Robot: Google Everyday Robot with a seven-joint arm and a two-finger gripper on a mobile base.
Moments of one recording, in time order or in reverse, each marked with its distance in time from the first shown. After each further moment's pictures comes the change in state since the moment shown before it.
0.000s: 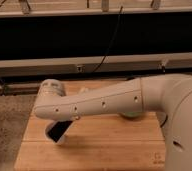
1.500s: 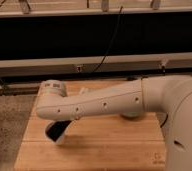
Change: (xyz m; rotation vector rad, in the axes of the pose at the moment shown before) arm 0.003 -0.006 0.004 0.039 0.010 0.005
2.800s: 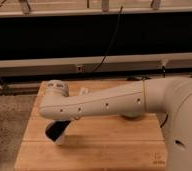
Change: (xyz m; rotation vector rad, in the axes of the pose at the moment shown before) arm 0.001 -0.002 0.005 0.035 -0.008 0.006
